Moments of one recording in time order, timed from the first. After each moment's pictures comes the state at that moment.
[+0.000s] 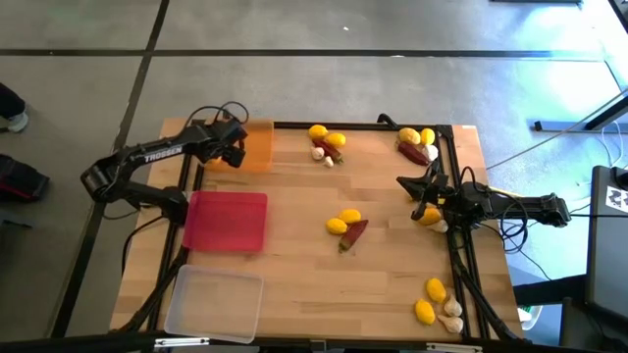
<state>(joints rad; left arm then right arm) 0.74 1.25 0.78 -0.86 -0.60 -0.41 0.02 0.06 0.01 0.13 0.40 0.03</state>
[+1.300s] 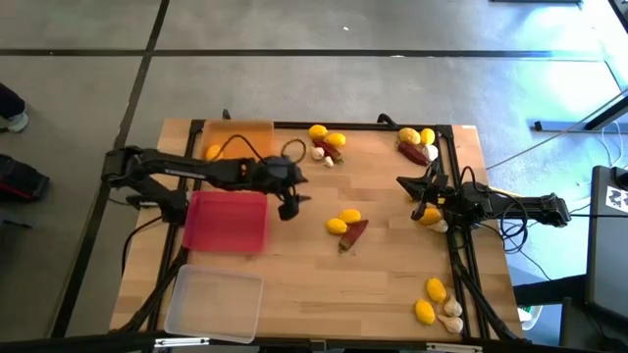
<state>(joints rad) 0.11 1.46 0.90 -0.07 -0.06 -0.07 0.02 0.06 0.01 0.13 0.40 0.05</state>
